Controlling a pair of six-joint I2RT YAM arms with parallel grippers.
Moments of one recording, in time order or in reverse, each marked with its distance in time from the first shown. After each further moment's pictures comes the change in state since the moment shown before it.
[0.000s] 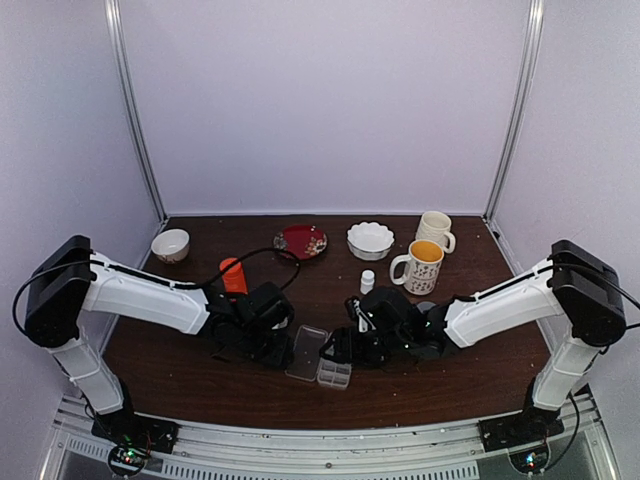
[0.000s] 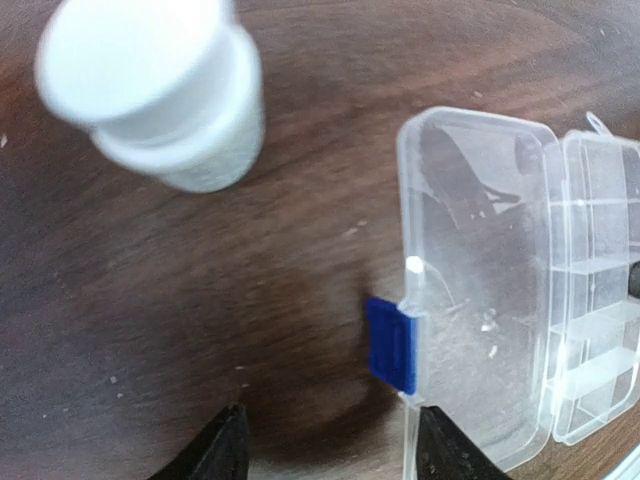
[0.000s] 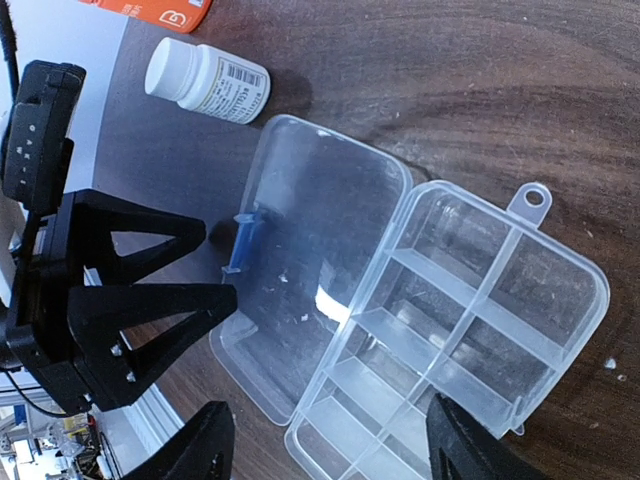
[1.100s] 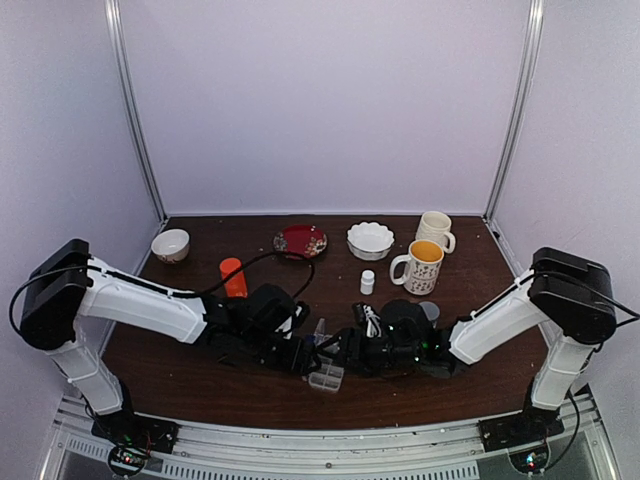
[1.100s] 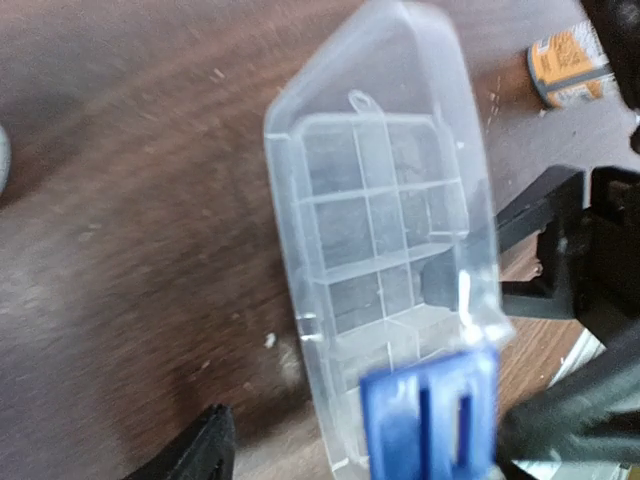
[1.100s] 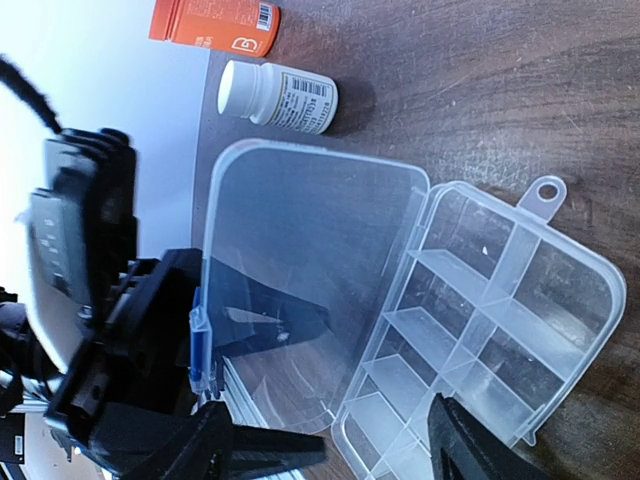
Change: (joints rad) left arm -0.050 0.011 -0.025 0.229 0.230 -0.034; right arm -0.004 0.051 -0.198 0.511 -0.080 0.217
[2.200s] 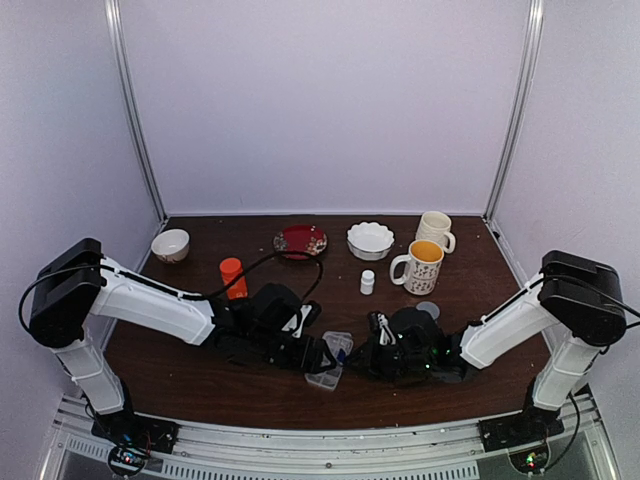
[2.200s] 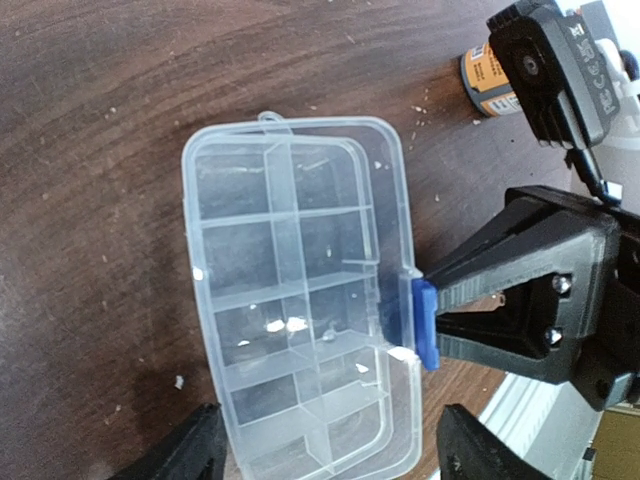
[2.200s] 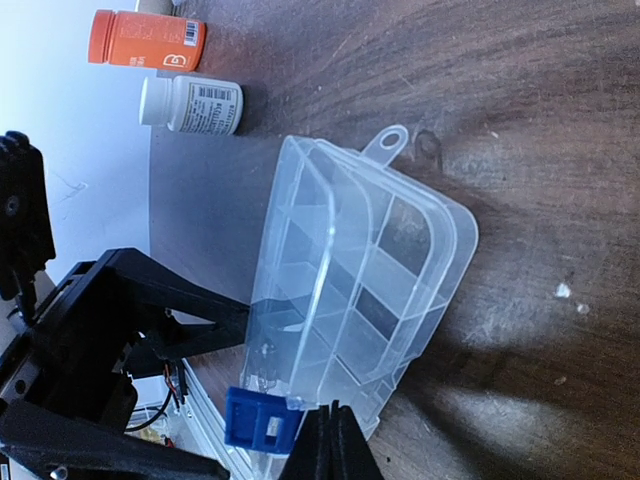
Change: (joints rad) left arm 0.000 0.032 -0.001 0.140 0.087 -0.035; right arm -0.002 -0.058 -0.083 -0.069 0.058 0.023
